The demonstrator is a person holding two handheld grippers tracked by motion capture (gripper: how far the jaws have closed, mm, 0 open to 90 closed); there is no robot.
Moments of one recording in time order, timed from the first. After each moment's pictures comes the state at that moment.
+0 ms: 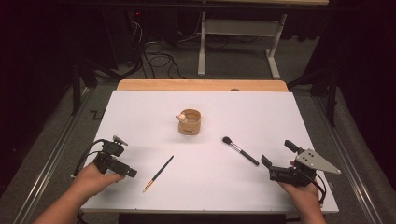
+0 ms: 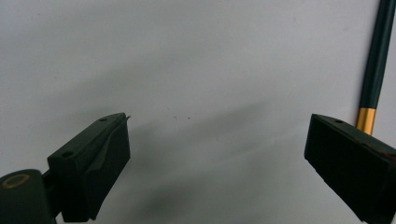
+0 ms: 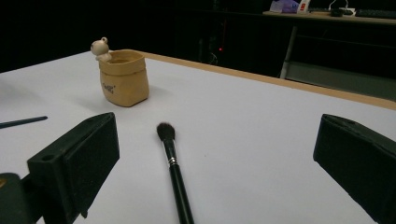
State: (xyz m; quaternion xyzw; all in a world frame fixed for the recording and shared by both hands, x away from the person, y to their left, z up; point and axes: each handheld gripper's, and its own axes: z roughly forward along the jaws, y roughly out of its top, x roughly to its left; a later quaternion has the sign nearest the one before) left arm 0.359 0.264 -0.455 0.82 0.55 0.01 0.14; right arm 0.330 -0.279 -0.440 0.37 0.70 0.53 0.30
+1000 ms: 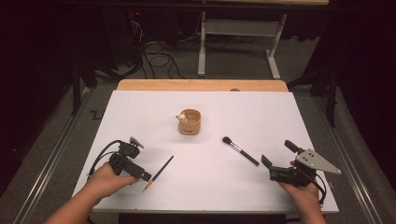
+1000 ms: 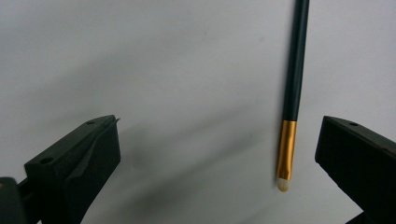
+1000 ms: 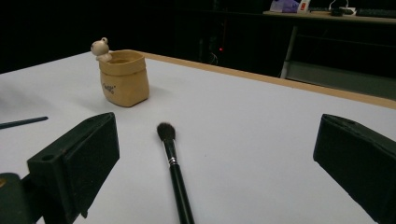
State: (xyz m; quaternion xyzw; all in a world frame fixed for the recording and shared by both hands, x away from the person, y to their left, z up) left arm 0.360 0.220 -0.453 0.84 0.52 -0.02 0.15; right arm 0.330 -0.280 -0.440 0.37 0.70 0.53 0.30
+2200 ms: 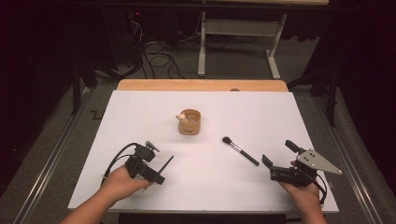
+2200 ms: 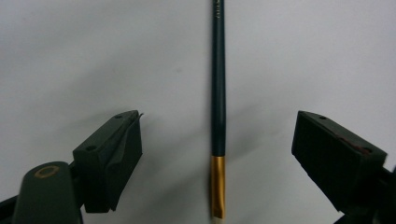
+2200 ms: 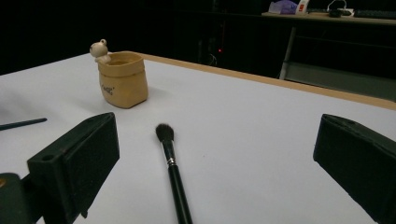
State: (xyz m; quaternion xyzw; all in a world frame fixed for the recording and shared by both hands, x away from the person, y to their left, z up) left arm 0.356 0.180 -0.458 0.86 0.49 -0.03 0.16; right arm 0.330 -0.281 -0.440 0.37 0.70 0.53 0.30
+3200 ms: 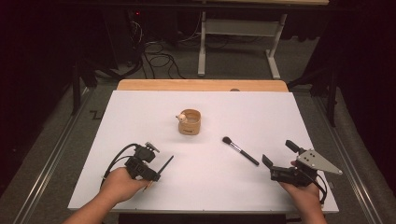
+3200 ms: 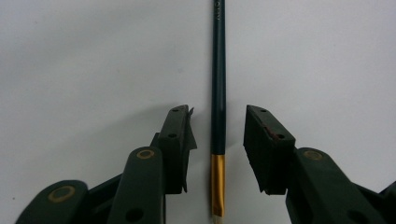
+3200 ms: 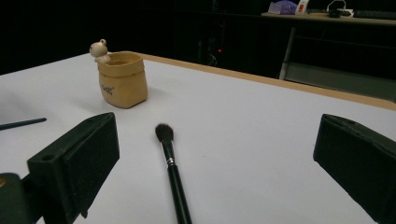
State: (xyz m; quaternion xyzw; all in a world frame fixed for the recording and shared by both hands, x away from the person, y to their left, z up) left arm 0.350 0.178 -0.455 0.85 0.49 -0.01 0.16; right arm 0.330 -0.281 -0.440 0.37 0.70 0.53 0.30
